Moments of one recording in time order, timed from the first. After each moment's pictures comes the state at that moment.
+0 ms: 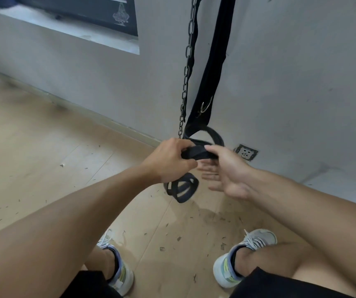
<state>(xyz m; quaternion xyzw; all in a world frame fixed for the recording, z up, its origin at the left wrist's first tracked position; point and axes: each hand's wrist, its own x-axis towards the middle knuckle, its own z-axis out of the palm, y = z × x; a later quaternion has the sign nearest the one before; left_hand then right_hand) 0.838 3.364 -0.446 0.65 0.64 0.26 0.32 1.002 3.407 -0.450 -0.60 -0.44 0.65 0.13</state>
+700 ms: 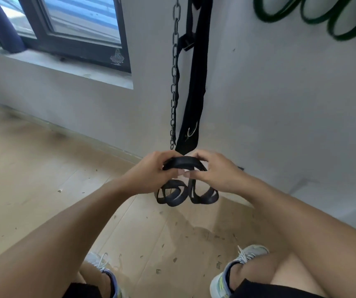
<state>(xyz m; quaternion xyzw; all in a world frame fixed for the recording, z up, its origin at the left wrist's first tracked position) 0.822 3.357 -0.410 0.70 0.57 0.29 0.30 1.027 3.418 -0.402 -0.41 -0.82 0.38 0.13</state>
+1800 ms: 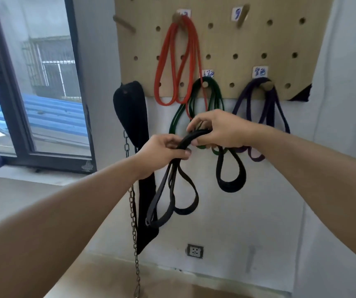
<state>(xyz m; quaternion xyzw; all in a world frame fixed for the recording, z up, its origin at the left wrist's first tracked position) 0.940 3.405 -0.138 0.71 0.47 0.43 0.31 1.149 3.424 -0.068 -0.42 -0.87 0.11 0.22</state>
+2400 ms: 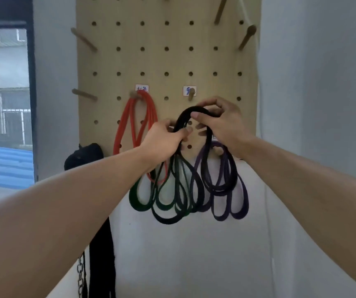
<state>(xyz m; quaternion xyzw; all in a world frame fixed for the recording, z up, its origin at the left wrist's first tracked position) 1.046 3.433 0.019 0.70 0.39 0.55 0.25 1.216 3.432 0.041 -0.32 -0.69 0.16 0.63</state>
